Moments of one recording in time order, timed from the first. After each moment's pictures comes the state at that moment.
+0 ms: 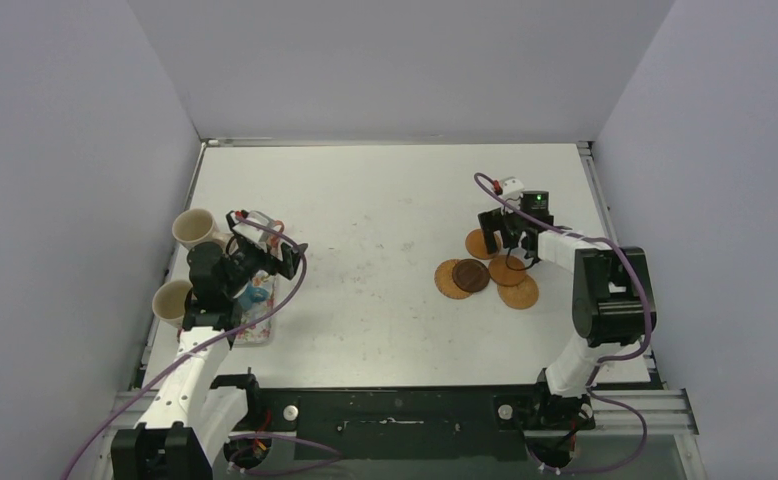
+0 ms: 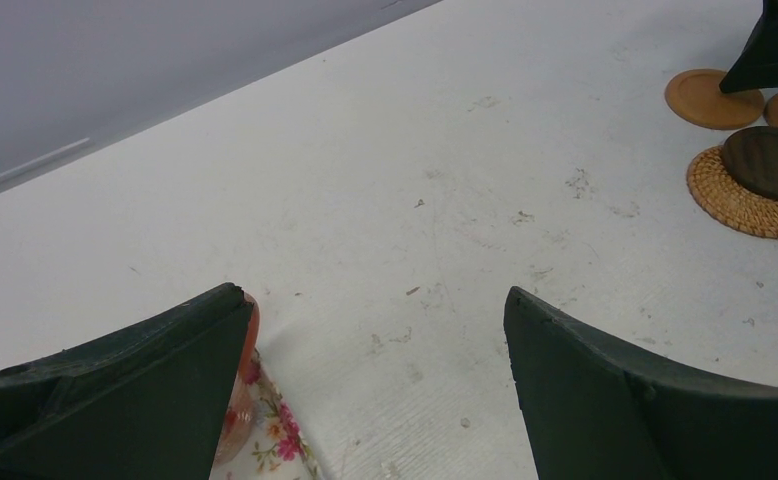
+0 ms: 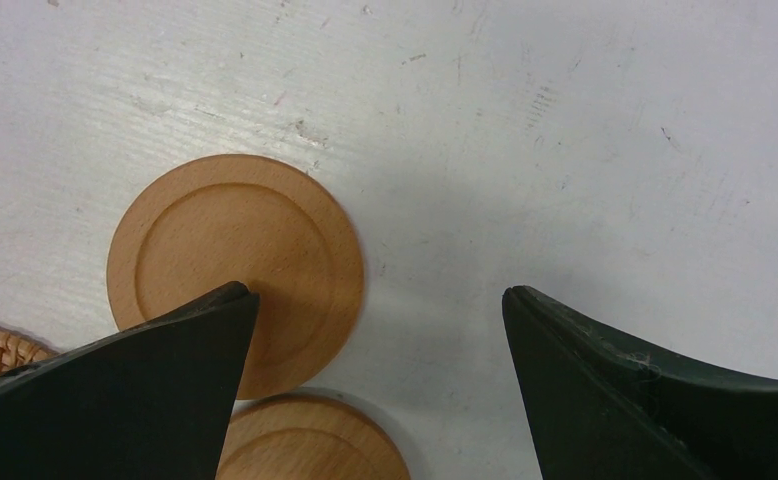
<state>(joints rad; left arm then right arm) 0.01 0.86 0.44 0.32 0.56 0.12 0.06 1.72 0.91 0.02 -0.14 -0.28</state>
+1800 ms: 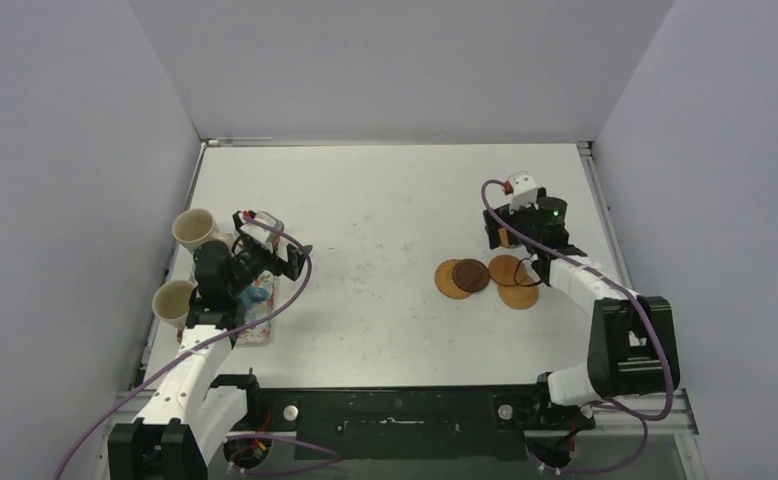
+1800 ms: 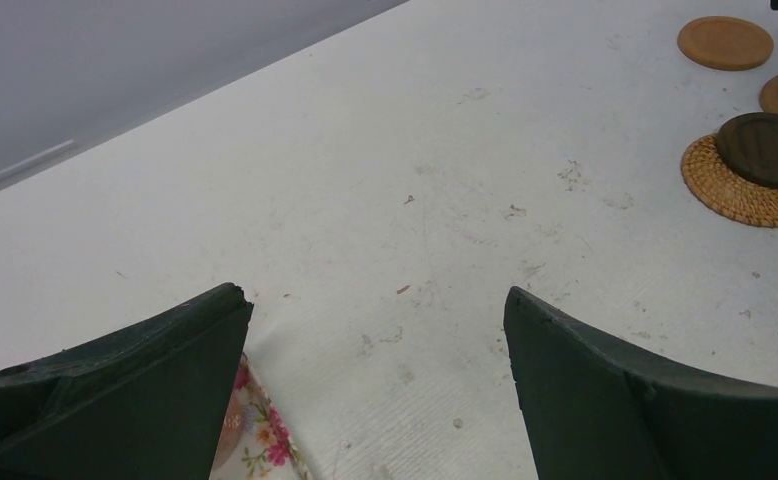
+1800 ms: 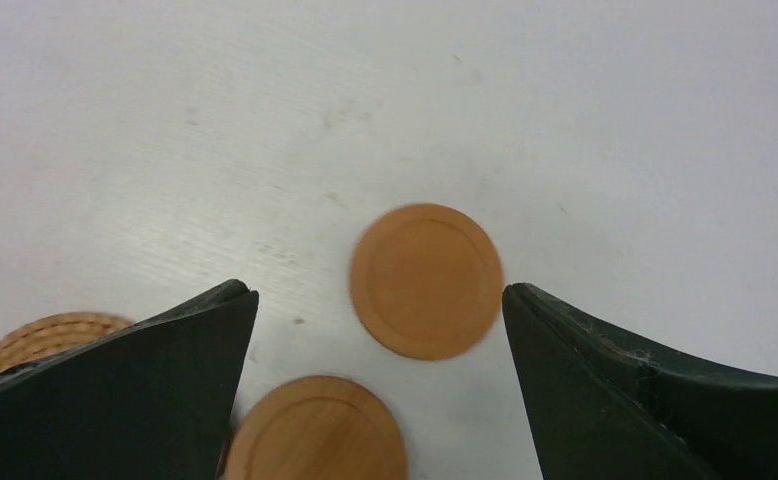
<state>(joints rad) -0.03 0.88 0.44 0.32 0.53 0.14 0.03 1.44 0.72 0.22 -0.17 -0.24</state>
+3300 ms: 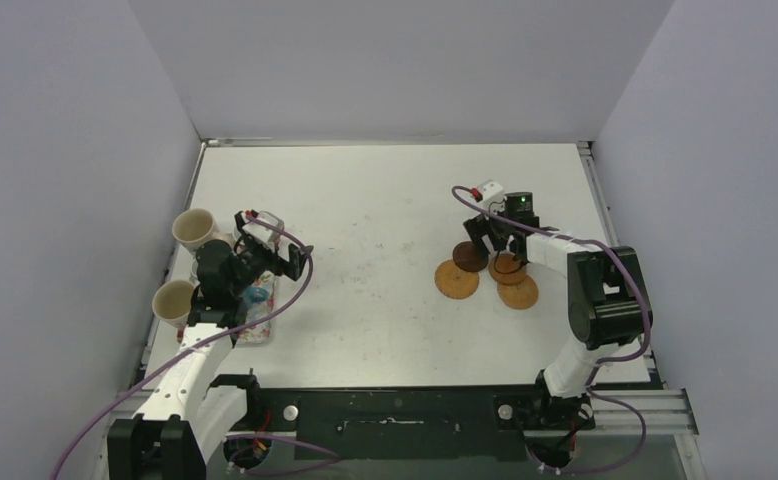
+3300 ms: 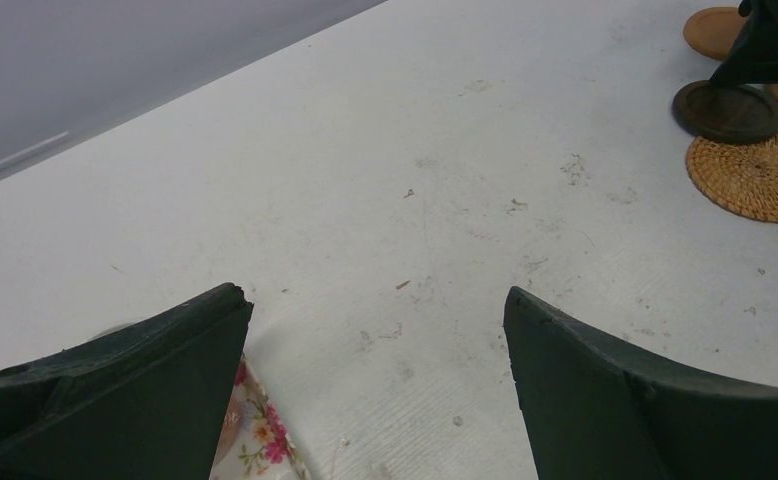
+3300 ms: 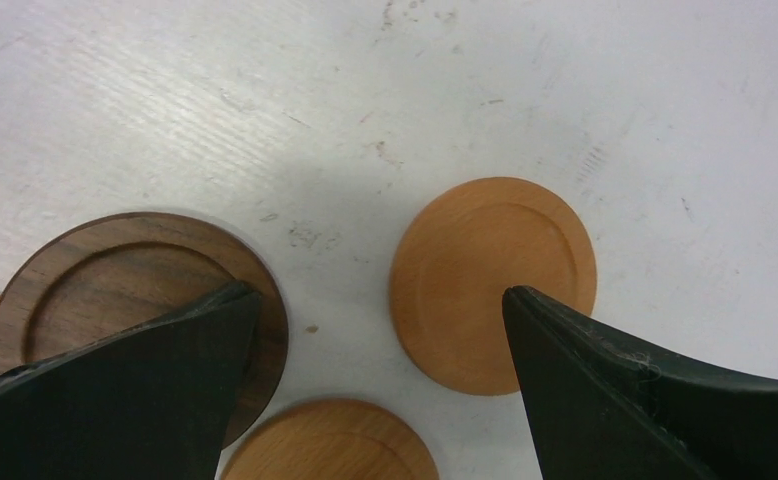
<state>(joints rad) -0.04 0.90 0.44 0.32 0.51 0.14 0.14 1.71 0.90 0.02 -0.11 -0.42</state>
